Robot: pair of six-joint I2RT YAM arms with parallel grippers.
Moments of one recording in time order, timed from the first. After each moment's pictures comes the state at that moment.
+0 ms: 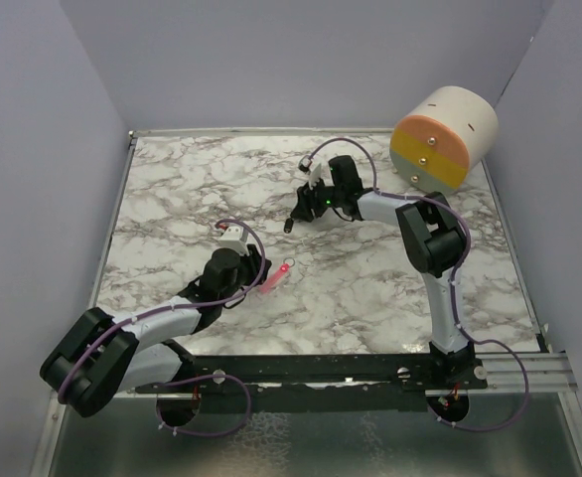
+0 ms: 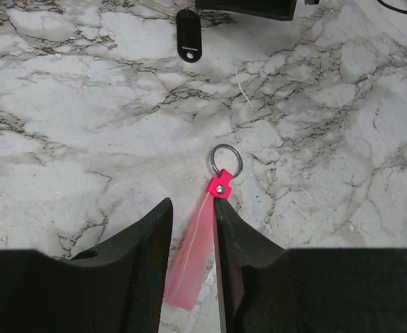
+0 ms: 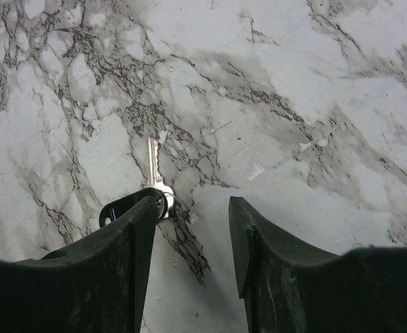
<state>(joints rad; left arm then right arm) -0.64 1.16 0.28 0.47 -0.12 -0.54 0.47 2.23 1.46 0.15 -0.62 -0.12</state>
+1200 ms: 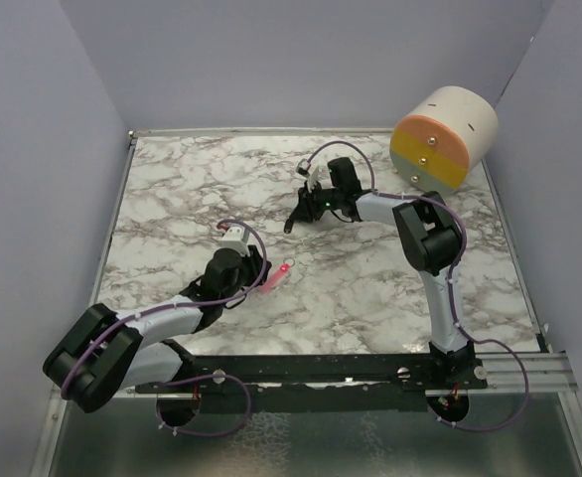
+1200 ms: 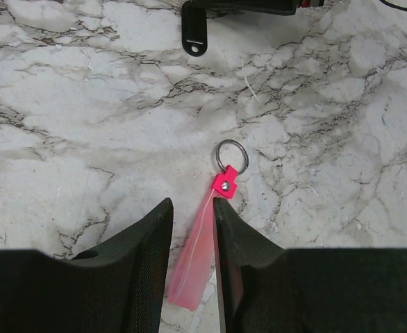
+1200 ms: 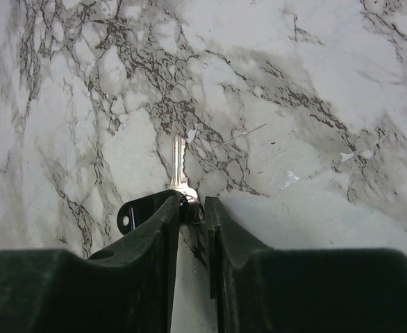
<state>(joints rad) -0.64 1.19 0.28 0.48 -0.12 -0.54 0.47 2.26 1.47 0.17 -0.73 -0.12</state>
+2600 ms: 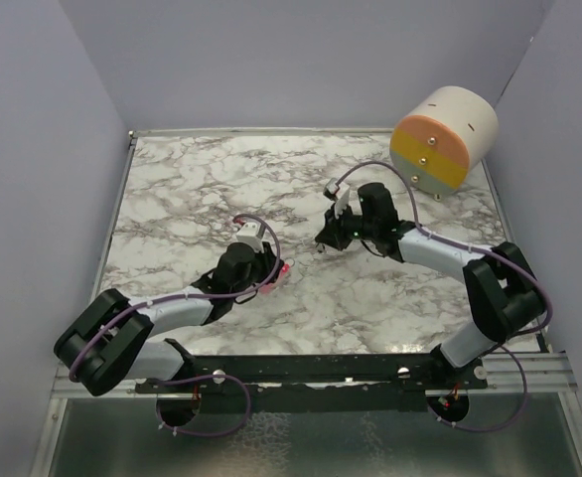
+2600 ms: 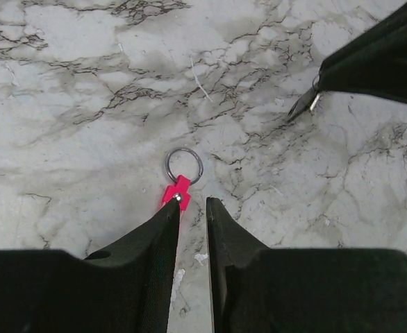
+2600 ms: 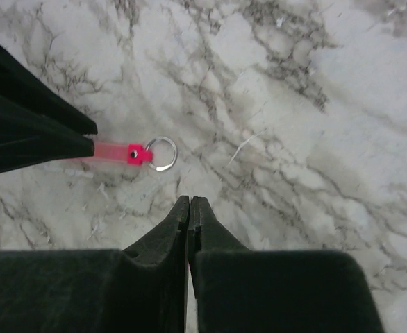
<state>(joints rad) -0.69 1.28 0.37 0.48 -0.09 -0.53 0.51 1.61 0.91 0.16 -0.53 -0.07</state>
